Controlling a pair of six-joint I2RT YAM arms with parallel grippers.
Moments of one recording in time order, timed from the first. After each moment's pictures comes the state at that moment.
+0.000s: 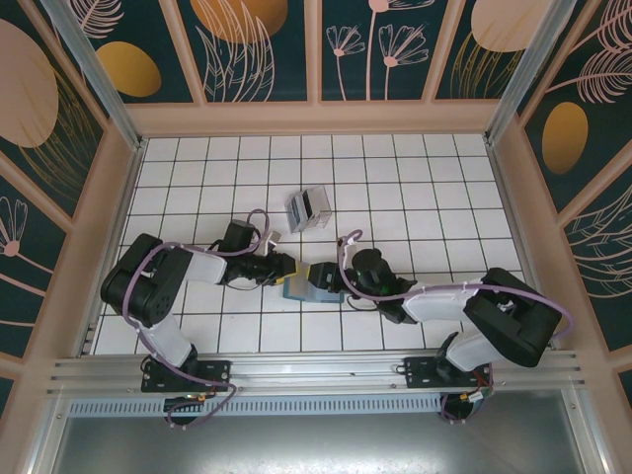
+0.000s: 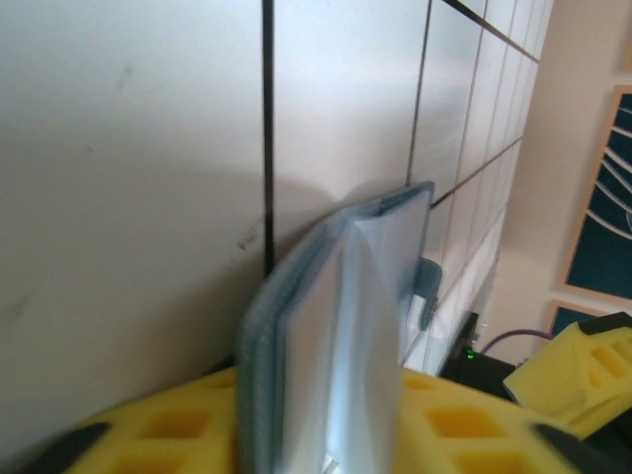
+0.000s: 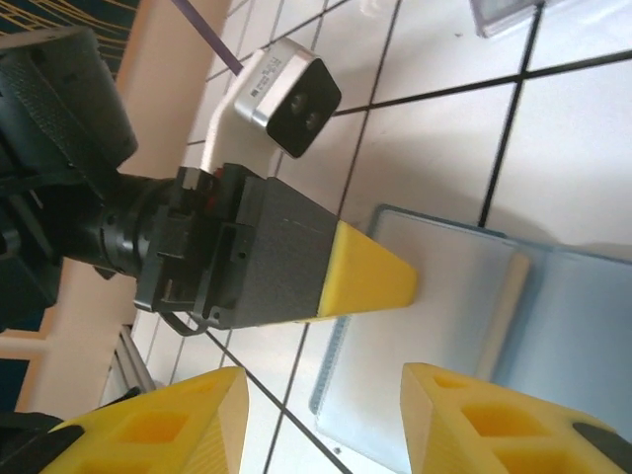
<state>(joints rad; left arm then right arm) -0.42 1.74 0.59 0.26 0.84 -0.82 0.91 1.43 0.42 0.59 -0.17 0.93</state>
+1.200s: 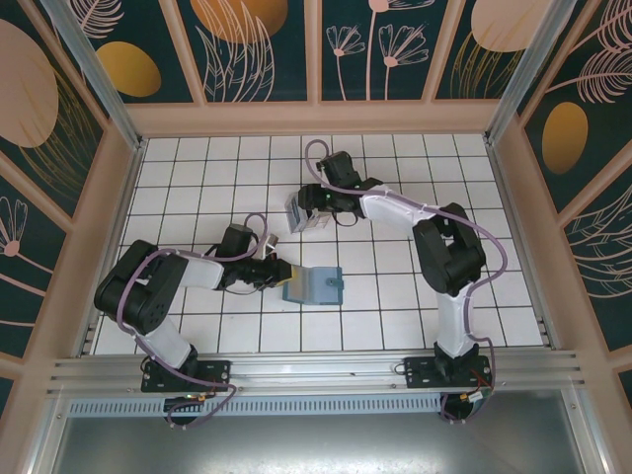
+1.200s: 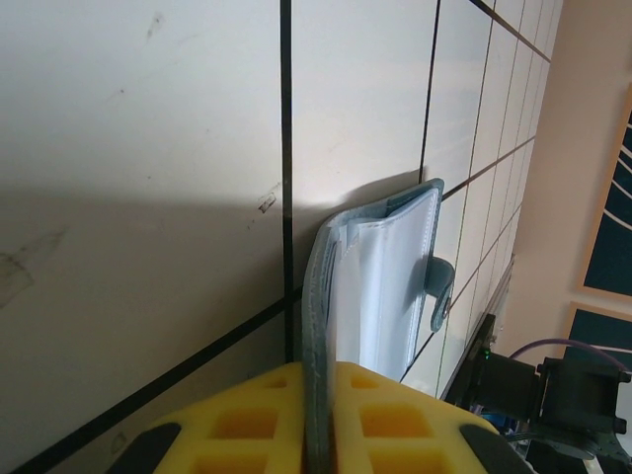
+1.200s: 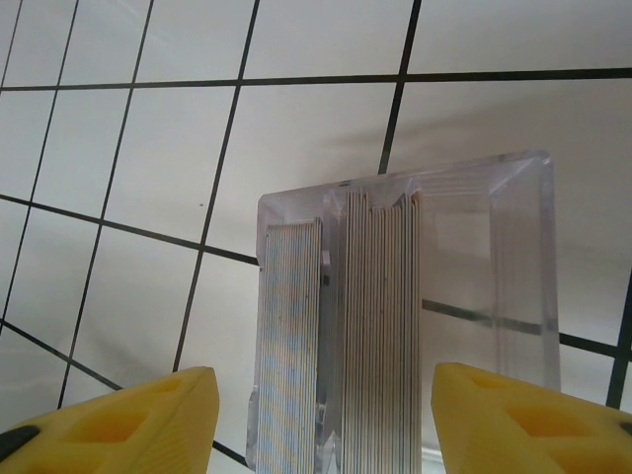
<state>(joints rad) -0.43 1.68 0.53 0.27 0.81 -0.82 0.61 2.01 1.48 -0.28 -0.18 0.52</state>
